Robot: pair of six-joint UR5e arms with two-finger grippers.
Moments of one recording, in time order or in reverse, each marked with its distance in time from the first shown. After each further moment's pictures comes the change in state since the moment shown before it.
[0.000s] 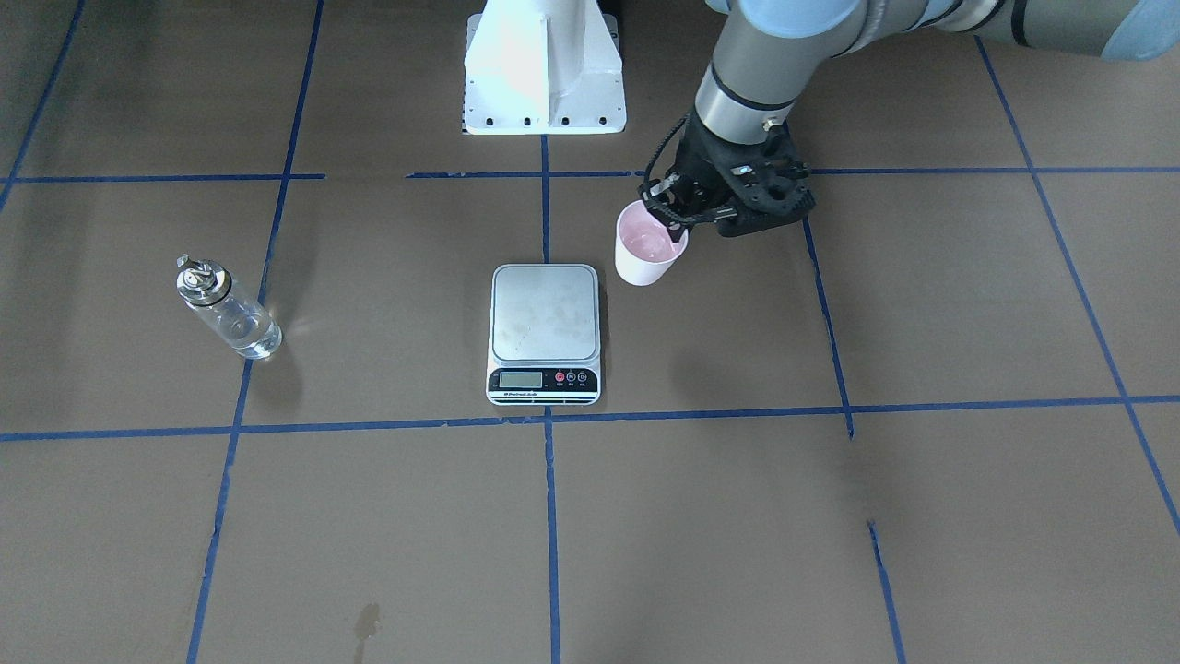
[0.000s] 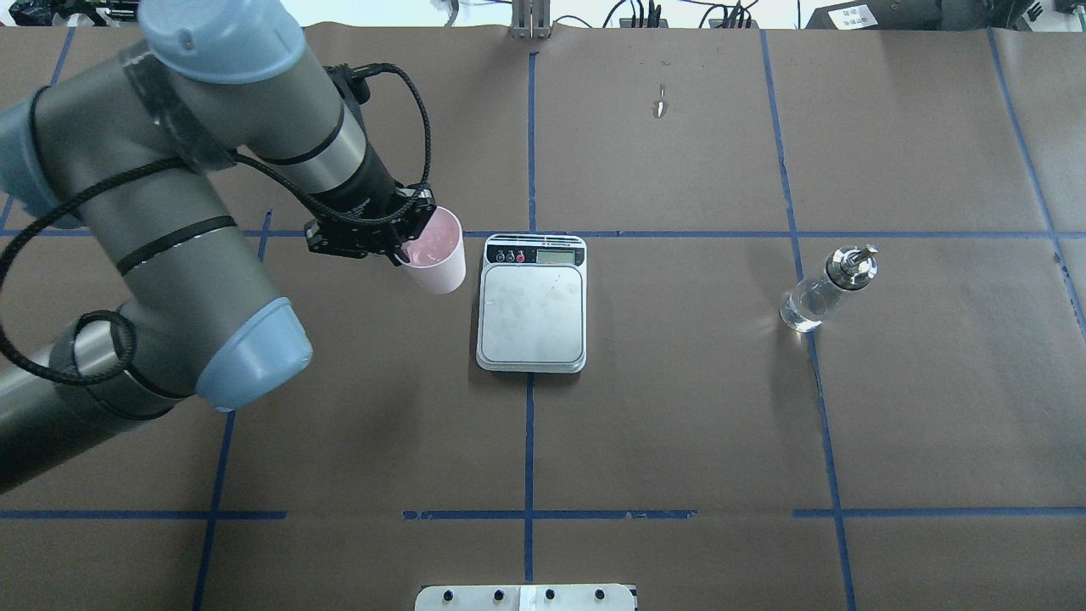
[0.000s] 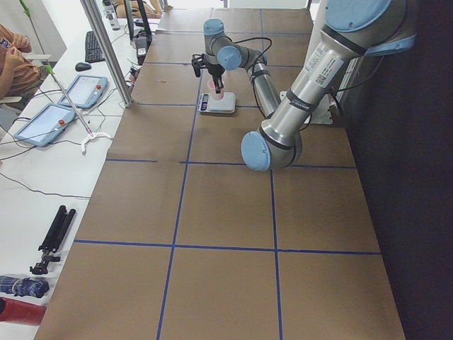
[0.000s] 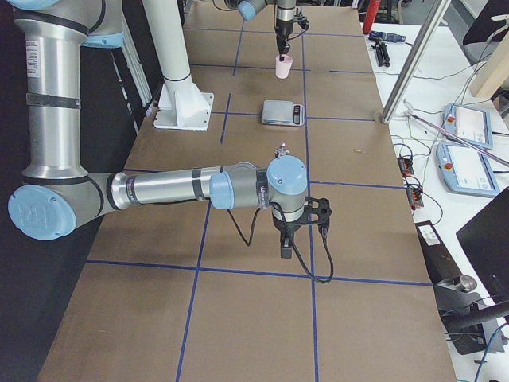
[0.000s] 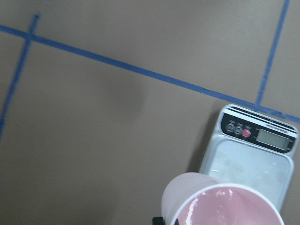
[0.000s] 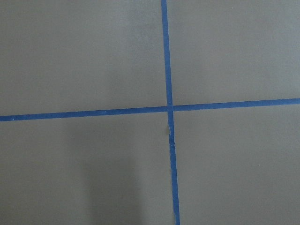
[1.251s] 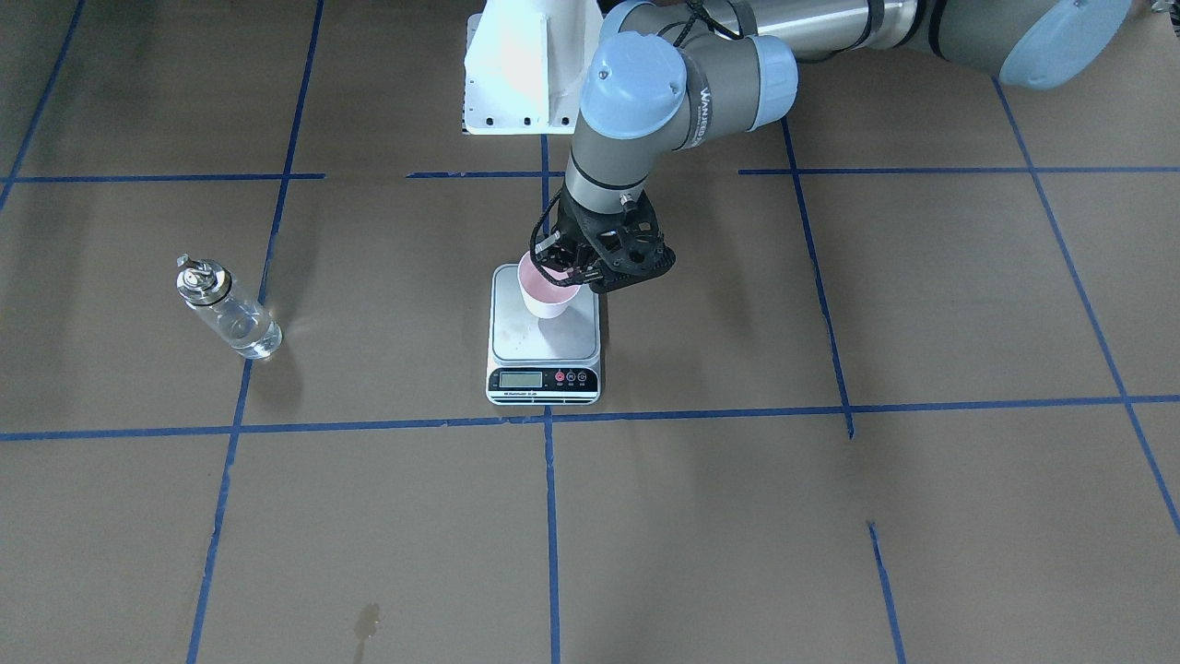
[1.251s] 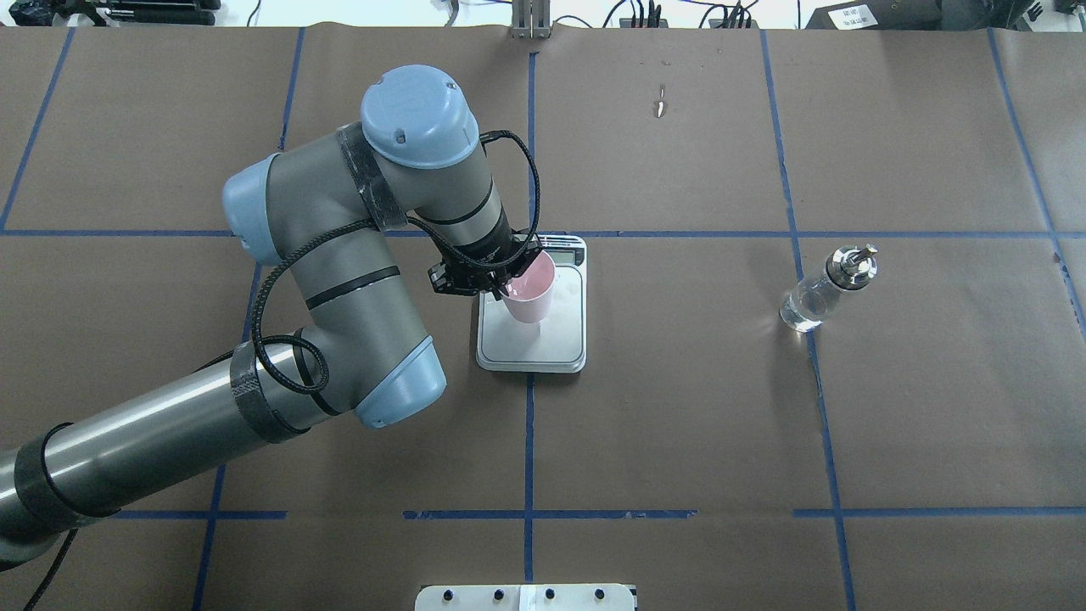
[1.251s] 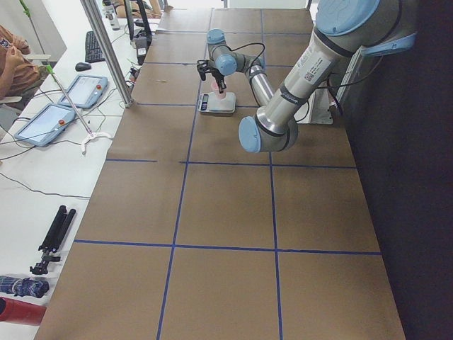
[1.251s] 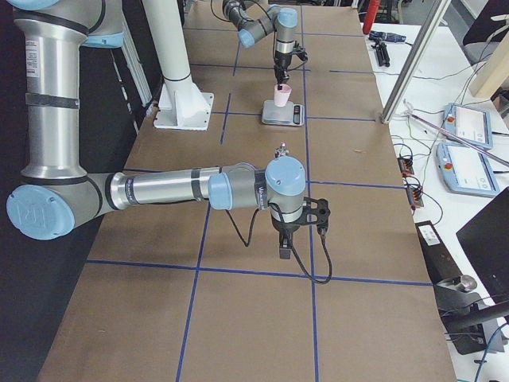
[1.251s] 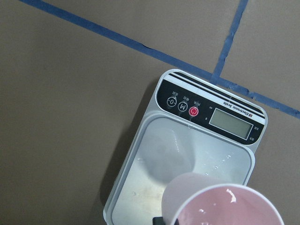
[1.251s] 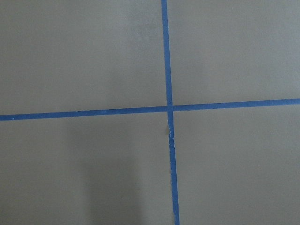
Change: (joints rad) left arm 0.112 -0.104 0.266 -0.206 0.062 -0.121; right arm 0.000 -0.003 0.002 0.008 -0.001 0.000
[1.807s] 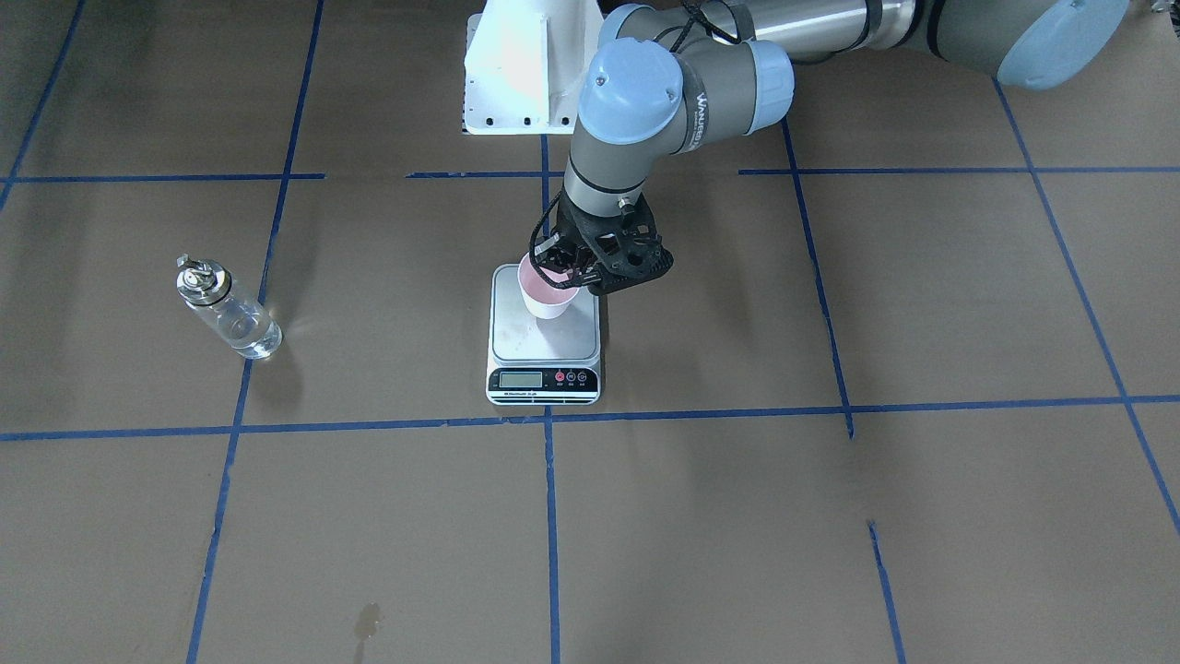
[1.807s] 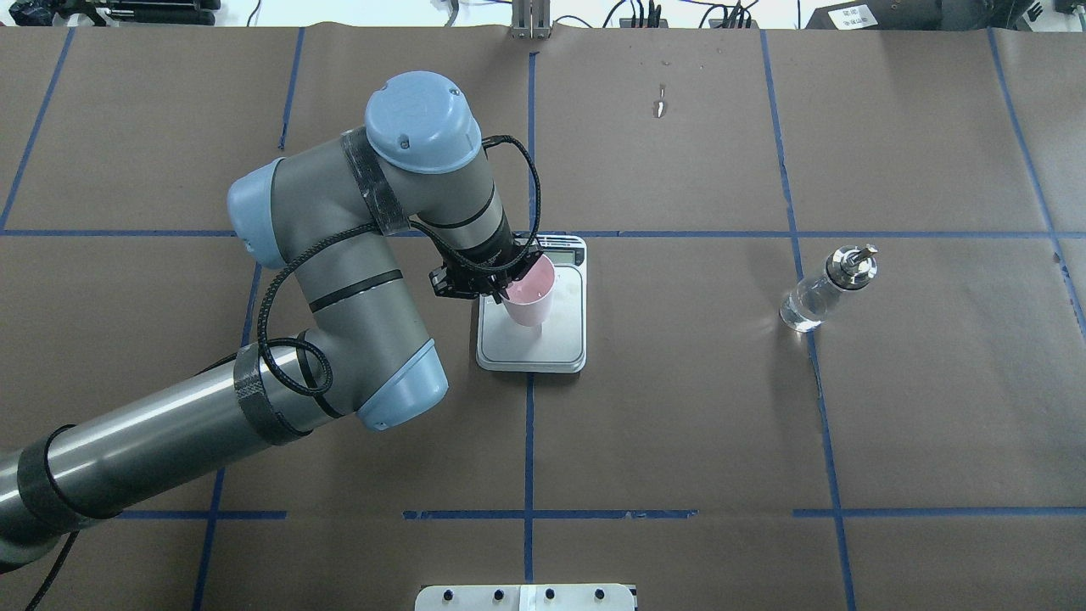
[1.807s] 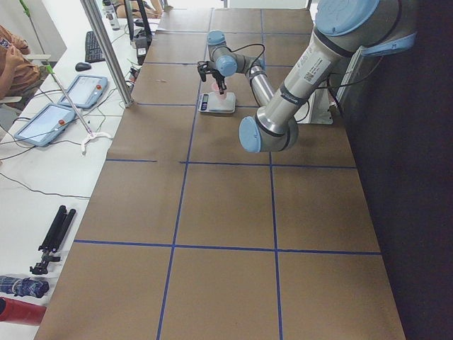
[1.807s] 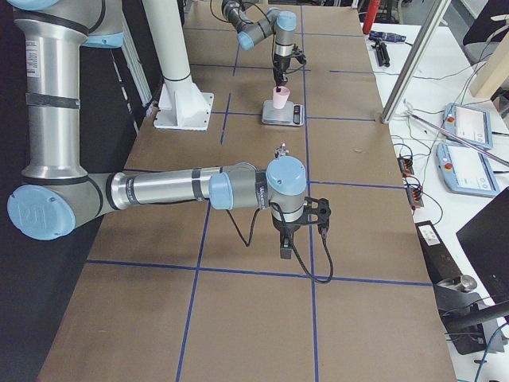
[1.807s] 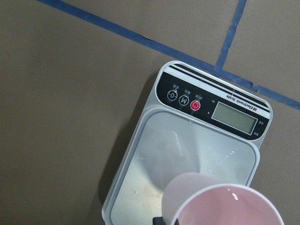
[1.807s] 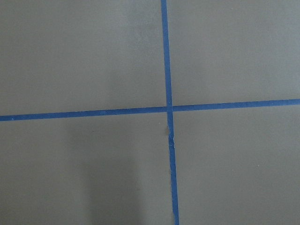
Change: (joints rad) left arm 0.006 0.001 0.008 -0.003 0.001 0.000; right arm 0.000 0.002 -0.002 0.000 -0.001 0.000
